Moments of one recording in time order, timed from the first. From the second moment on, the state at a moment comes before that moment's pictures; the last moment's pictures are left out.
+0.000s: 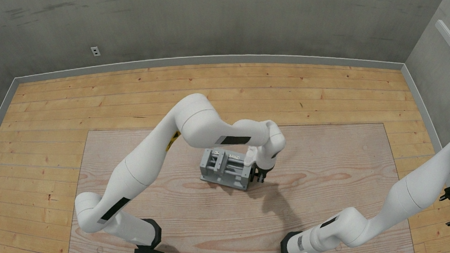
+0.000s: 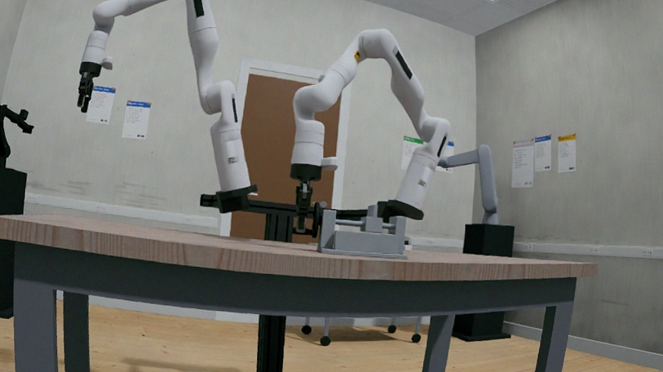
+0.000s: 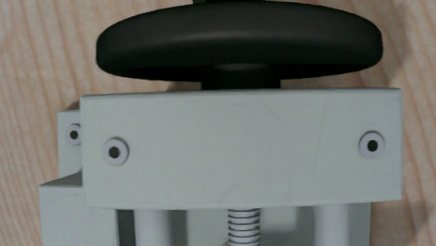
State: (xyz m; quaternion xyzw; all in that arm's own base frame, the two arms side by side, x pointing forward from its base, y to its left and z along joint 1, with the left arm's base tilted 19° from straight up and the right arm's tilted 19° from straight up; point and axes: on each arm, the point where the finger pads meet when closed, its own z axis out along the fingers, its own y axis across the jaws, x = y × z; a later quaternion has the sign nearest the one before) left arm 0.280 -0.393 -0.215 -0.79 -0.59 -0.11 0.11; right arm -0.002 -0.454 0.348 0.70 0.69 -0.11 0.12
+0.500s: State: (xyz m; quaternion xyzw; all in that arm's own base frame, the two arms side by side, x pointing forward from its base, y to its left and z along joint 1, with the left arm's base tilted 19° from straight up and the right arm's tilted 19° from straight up) left arm 0.254 -0.390 -0.202 -0.79 -0.59 -0.11 0.12; right arm -0.002 -0.454 0.348 0.70 0.69 -0.11 0.12
